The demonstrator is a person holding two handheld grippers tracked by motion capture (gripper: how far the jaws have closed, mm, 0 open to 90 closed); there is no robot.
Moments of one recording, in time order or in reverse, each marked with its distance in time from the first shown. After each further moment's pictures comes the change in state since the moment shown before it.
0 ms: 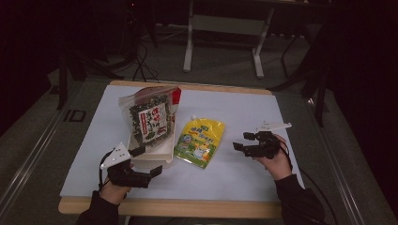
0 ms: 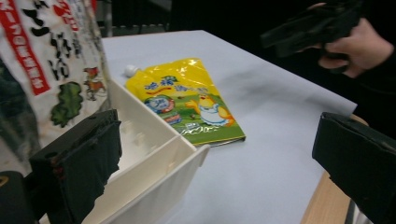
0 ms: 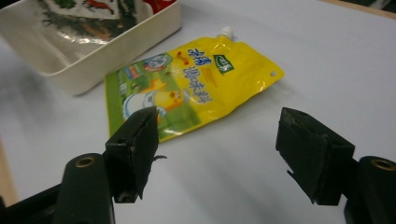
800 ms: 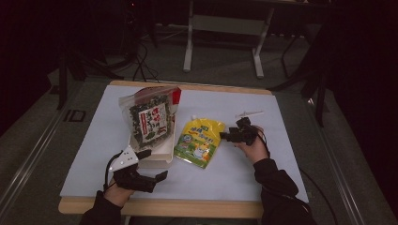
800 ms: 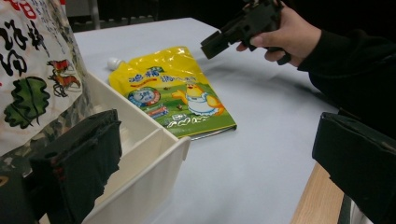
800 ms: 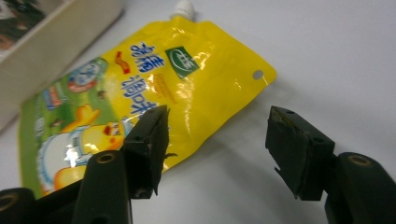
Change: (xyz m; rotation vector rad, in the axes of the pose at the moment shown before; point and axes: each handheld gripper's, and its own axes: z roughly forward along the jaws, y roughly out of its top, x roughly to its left) left arm -0.009 -0.004 0.010 0.045 -0.032 0.055; right arm -0.029 0.015 0.087 0.126 -0.068 0.150
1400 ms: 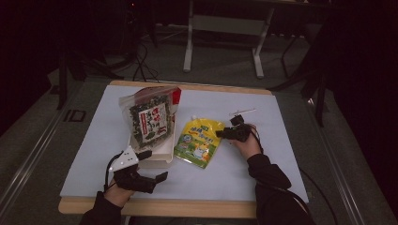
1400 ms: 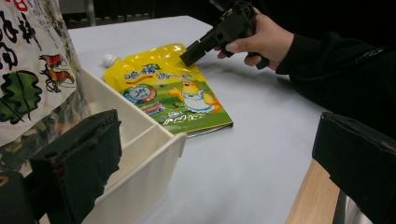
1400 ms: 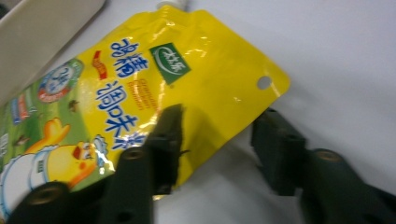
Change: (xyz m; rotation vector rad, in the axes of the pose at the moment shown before) left arm 0.001 -0.002 0.001 0.003 -0.010 -0.009; right arm -0.009 0.006 0.033 0.044 0.034 0.020
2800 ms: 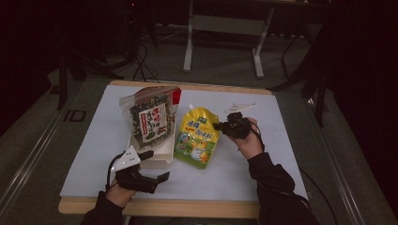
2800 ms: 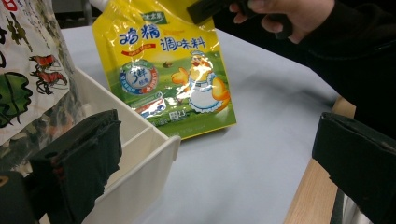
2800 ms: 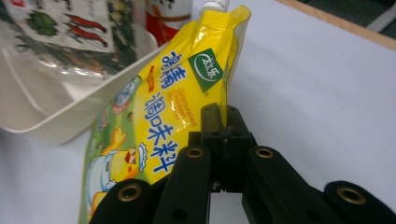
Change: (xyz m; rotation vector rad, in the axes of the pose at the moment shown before) left arm -0.003 0.001 0.003 0.004 -0.011 -0.003; right arm 0.067 0.028 -0.059 -0.115 0.024 -0.258
